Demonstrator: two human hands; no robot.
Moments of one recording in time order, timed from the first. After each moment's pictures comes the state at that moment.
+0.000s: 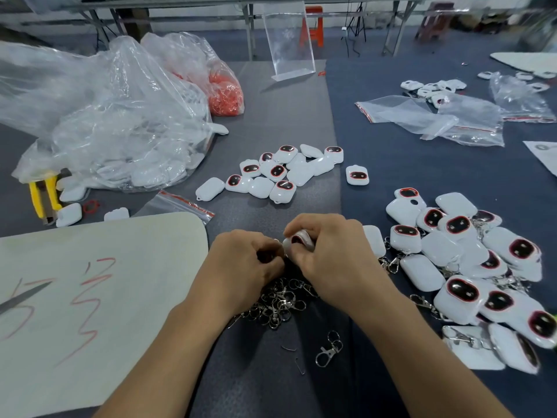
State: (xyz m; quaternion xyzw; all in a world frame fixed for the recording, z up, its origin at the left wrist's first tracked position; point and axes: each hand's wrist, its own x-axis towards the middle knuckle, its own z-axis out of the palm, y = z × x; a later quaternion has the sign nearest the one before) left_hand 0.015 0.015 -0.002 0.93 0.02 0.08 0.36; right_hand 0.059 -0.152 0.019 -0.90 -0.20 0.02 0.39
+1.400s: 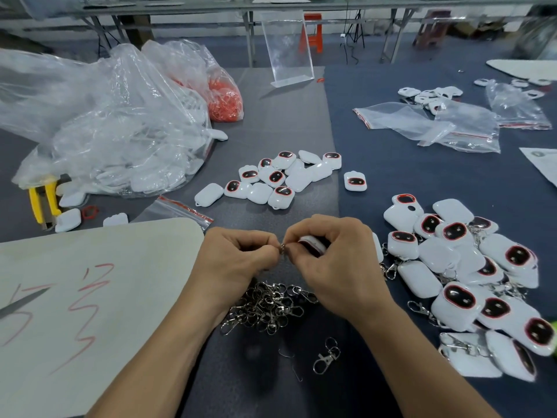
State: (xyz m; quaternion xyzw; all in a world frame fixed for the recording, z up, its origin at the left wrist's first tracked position) left_hand 0.015 0.005 0.009 0.76 0.09 0.11 0.63; right_hand 0.054 -0.154 0.023 -0.83 -0.25 -0.08 0.49
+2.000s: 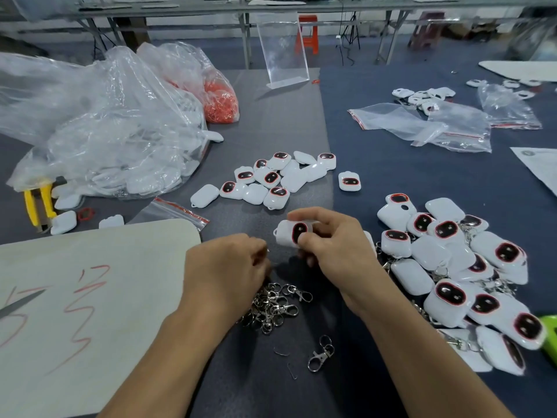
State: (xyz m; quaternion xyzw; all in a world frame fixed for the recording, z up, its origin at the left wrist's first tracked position) left_hand 0.009 0.007 0.001 0.97 0.05 0.21 0.12; right_hand 0.072 -0.154 0.012 -0.76 -0.08 0.11 0.64
